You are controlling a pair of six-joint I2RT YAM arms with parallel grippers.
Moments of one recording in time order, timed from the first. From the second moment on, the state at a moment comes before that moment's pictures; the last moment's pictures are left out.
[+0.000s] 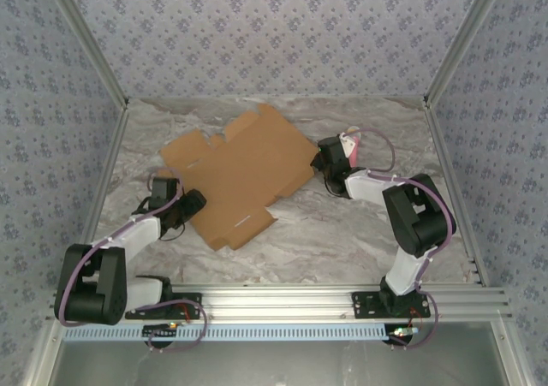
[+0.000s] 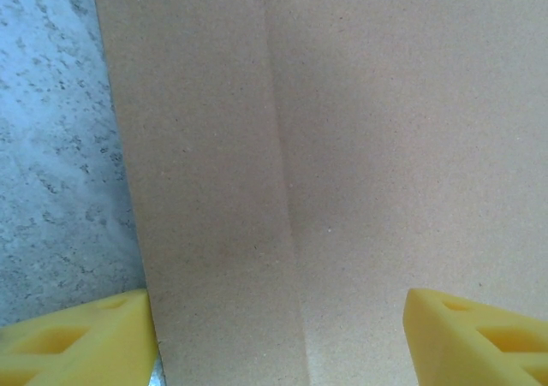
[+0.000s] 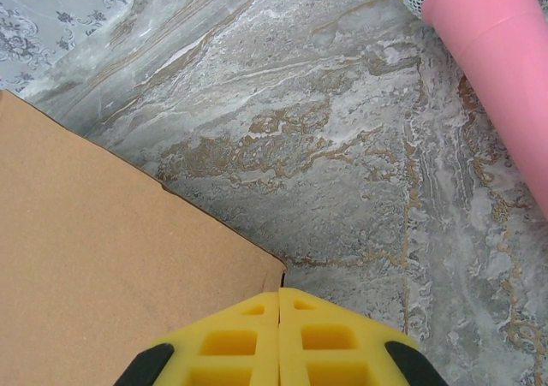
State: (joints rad) left arm -0.12 1.24 0.45 -0.14 0.11 -0.78; right arm 0.45 1.75 0.93 0.16 0.31 0.82
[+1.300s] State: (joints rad) left arm -0.11 1.19 0.37 0.09 0.18 -0.79; right arm 0.47 1.75 0.92 0.16 0.33 0.82
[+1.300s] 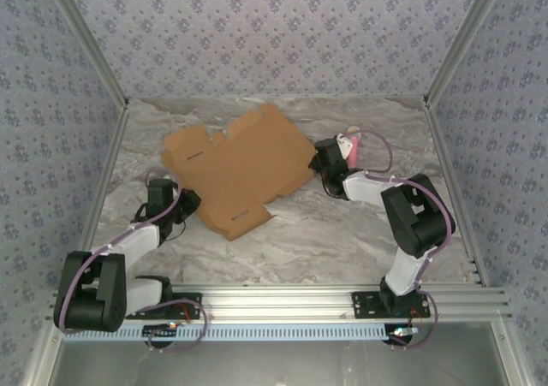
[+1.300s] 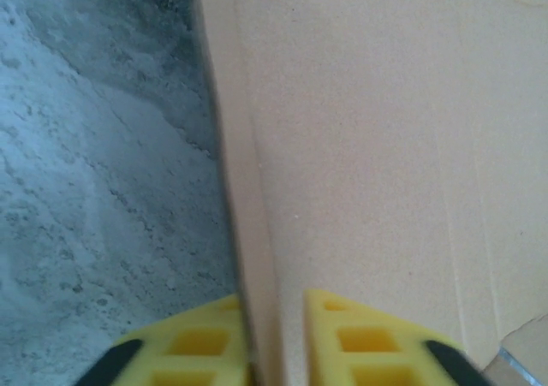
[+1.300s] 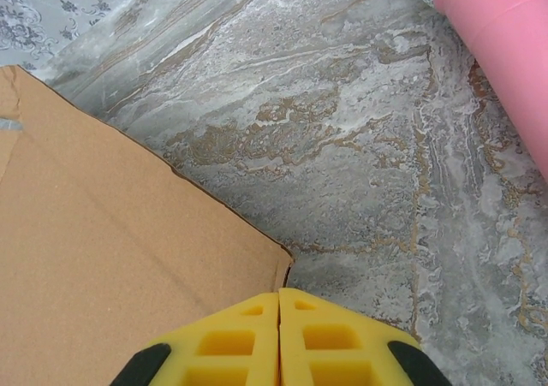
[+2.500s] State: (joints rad) left arm -0.27 1.45 2.10 -0.98 0.26 0.27; right arm 0.45 1.24 1.34 -0.29 -0.13 -0.16
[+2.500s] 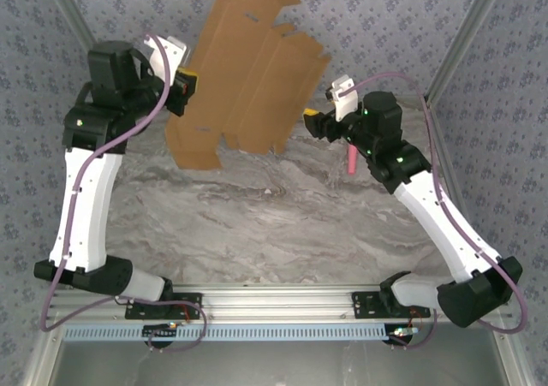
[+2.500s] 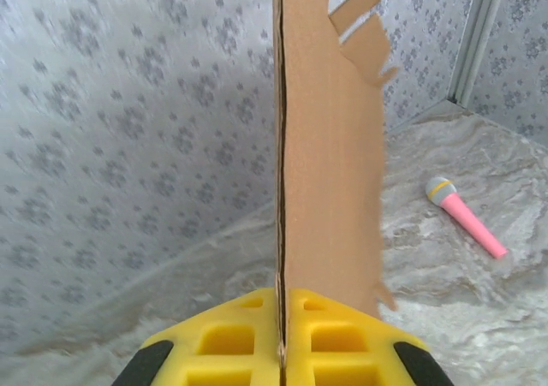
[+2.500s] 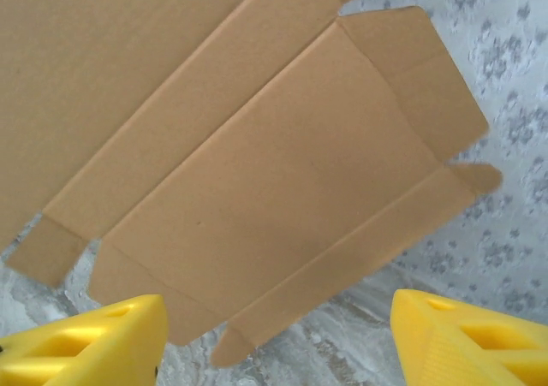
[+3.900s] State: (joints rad) left arm -0.67 1.79 2.57 -1.37 -0.18 1.27; right arm 0.63 1.40 1.94 -0.85 -0.20 -0.98
